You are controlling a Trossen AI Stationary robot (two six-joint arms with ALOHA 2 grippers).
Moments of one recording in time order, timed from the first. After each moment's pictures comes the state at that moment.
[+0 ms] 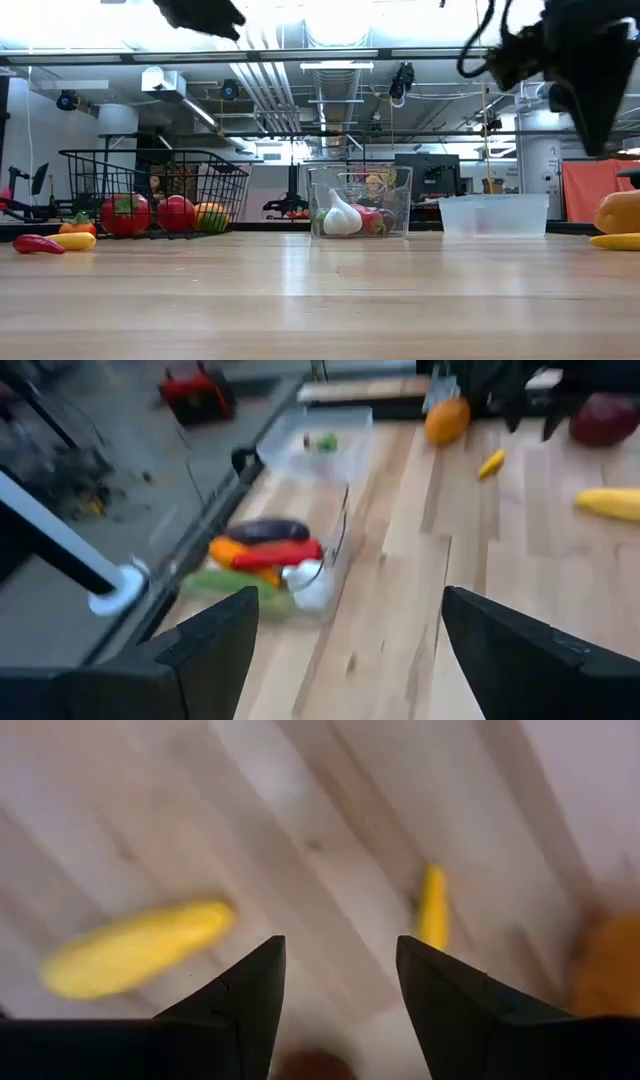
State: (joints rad) left arm -0.23 1.10 0.99 -0.46 -0.60 -0.13; right arm 0.24 1.36 0.99 -1.09 -0.10 0.86
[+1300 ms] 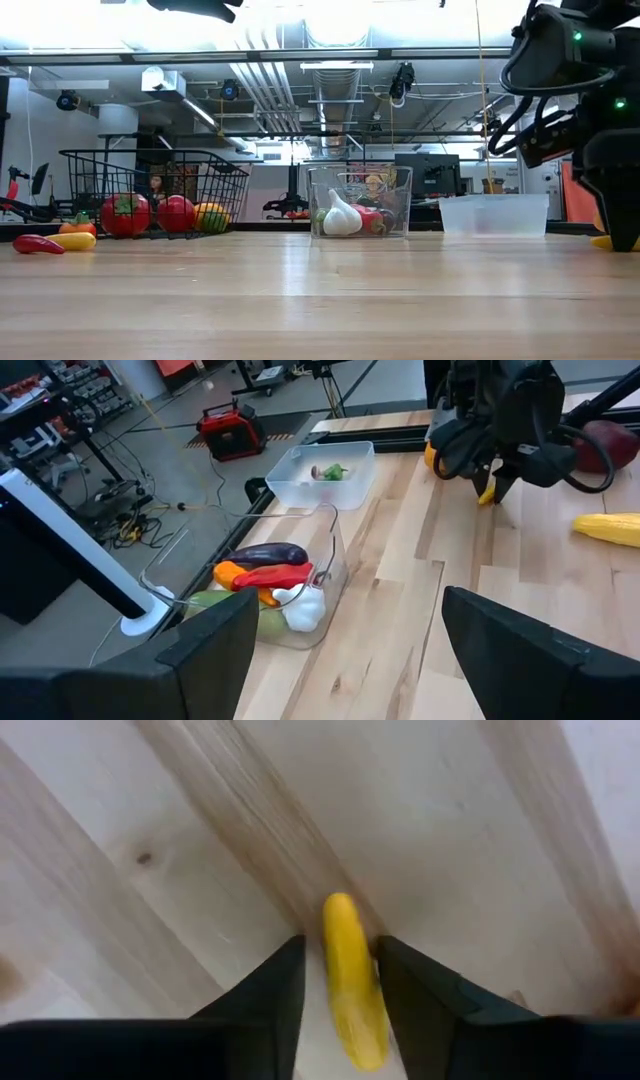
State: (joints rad) left arm -0.45 1.19 0.99 -0.40 -0.88 -0.22; right arm 0.26 1.36 0.60 -0.76 0.01 0.85
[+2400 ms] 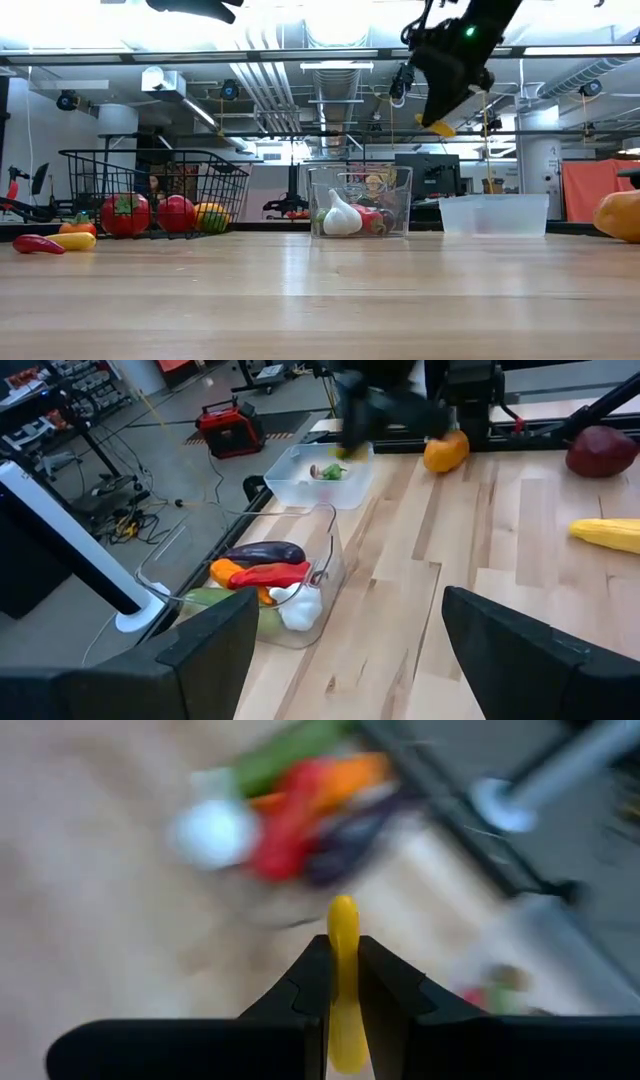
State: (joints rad) left arm -0.45 1.19 0.99 -0.40 -0.88 -0.25; right arm -0.06 1.36 1.08 -0.77 0.53 0.43
